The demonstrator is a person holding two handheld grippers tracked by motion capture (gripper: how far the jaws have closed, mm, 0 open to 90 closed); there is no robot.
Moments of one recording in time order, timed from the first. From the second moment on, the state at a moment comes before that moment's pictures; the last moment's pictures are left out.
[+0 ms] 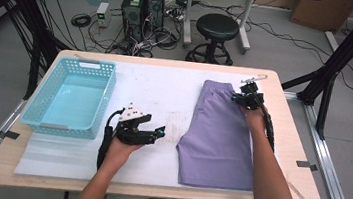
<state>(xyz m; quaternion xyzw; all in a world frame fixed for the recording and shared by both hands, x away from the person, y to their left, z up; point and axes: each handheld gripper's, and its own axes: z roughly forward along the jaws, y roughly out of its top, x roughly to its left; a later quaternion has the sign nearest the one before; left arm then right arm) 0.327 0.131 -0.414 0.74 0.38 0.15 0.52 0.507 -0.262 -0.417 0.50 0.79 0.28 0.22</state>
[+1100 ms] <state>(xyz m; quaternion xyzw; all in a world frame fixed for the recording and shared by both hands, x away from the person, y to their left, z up) 0.330 0.131 -0.416 0.74 0.39 0.15 0.53 0.497 -0.281 -0.430 0.53 0.79 0.24 0.20</state>
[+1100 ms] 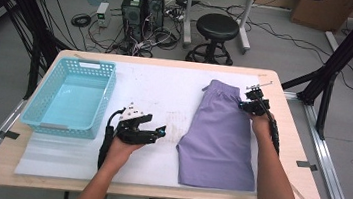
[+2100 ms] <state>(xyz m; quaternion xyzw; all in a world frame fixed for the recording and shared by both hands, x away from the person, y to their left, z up) 0.332 0.146 -0.416 0.73 0.40 0.15 0.53 0.529 -0.224 -0.417 0.52 0.76 0.35 0.19</state>
